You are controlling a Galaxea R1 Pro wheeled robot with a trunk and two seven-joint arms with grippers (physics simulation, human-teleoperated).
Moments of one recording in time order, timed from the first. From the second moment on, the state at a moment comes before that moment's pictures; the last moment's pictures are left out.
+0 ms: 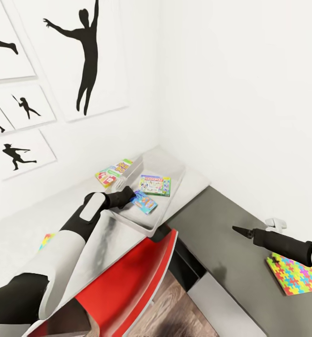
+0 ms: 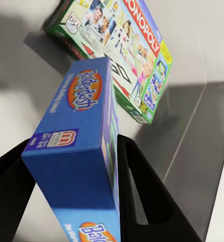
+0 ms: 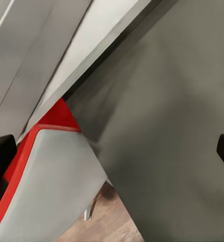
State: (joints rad) left arm -1.01 -0.03 -0.11 -0.70 1.08 0.62 0.15; right arm -0.34 -0.32 -0.36 -1.61 -0.37 1.03 0.62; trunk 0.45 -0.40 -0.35
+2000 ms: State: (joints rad) left arm -1.01 -0.04 -0.11 -0.70 1.08 0.62 0.15; right arm -0.34 -0.32 -0.36 -1.61 -0.37 1.03 0.62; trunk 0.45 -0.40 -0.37
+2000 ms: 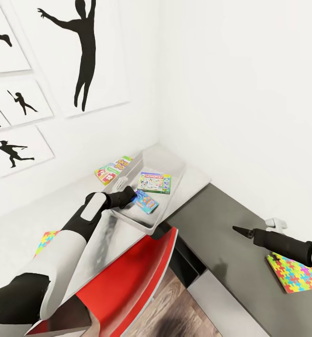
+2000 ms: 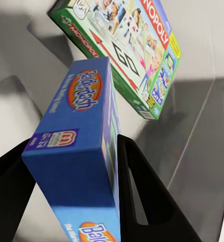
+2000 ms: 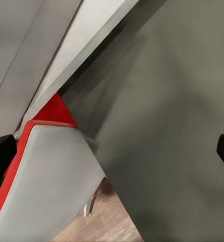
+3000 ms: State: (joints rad) left arm -1.01 -0.04 -0.11 -0.70 1.08 0.62 0.15; right arm -0.34 -0.32 -0.36 -1.61 -0.37 1.03 0.62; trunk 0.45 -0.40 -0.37
